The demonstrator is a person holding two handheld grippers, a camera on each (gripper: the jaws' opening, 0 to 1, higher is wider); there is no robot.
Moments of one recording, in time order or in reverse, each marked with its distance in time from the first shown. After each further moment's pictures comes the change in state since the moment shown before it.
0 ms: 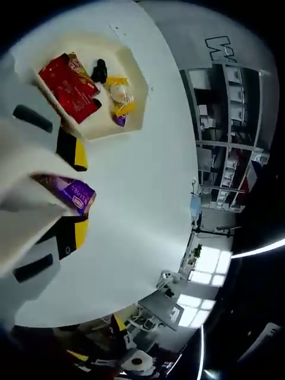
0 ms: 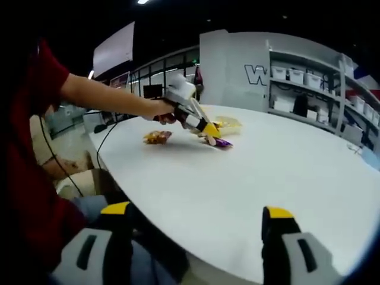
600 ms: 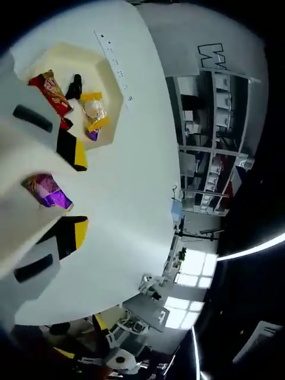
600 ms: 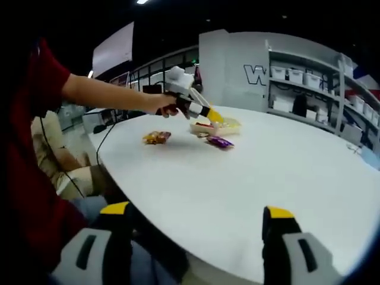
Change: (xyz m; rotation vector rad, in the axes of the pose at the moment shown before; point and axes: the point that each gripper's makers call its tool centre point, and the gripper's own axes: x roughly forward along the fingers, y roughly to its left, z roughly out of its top) left arm -0.006 0.003 0.041 0.001 -0.120 0.011; right arm -0.003 -0.001 0.002 0.003 -0.001 -0.009
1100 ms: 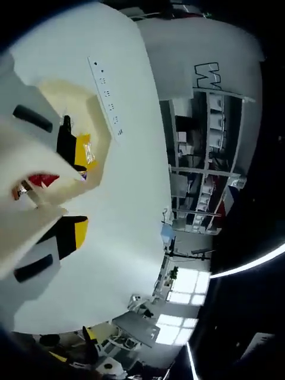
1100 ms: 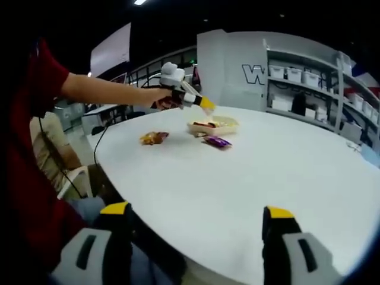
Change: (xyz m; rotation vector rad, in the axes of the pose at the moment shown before) left arm -0.029 0.049 0.025 -0.039 -0.065 0.124; right arm 0.006 -0.004 0.000 0.010 -0.003 -0.002
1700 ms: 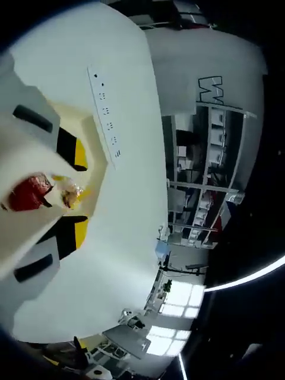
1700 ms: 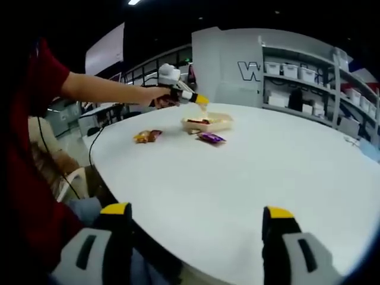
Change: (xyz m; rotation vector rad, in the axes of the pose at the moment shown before) left arm 0.003 0.063 0.014 -0.055 -0.029 0.115; right arm 0.006 -0.014 -0.007 0.027 0.016 -0.016
